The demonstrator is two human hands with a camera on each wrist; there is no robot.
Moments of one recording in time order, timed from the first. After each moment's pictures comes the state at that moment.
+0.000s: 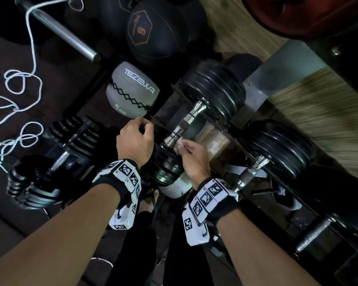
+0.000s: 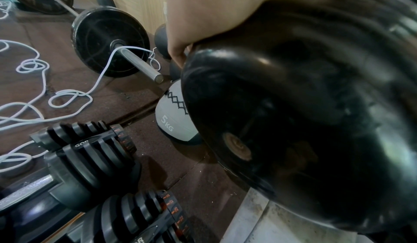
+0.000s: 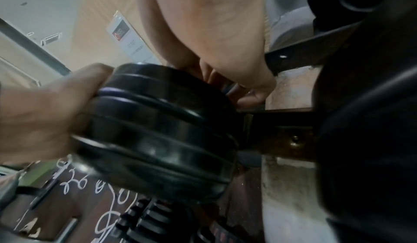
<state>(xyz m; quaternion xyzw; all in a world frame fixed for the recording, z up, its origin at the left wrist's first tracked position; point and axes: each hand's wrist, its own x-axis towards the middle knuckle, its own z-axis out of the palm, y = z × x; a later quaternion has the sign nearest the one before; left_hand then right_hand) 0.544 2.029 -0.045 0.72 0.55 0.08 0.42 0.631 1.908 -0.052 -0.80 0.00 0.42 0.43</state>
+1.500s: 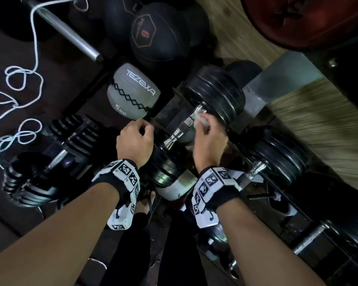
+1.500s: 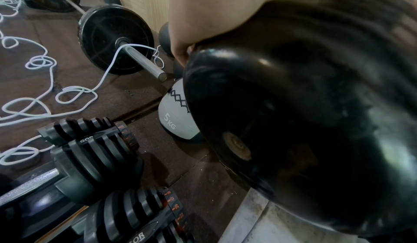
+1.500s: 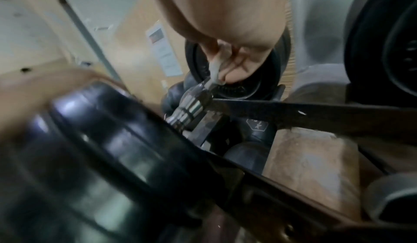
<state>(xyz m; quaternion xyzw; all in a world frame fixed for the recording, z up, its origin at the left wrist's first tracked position) 0.543 2.030 -0.047 0.71 0.55 0.08 0.42 0.669 1.925 -0.035 -0.87 -0.14 0.15 0.45</state>
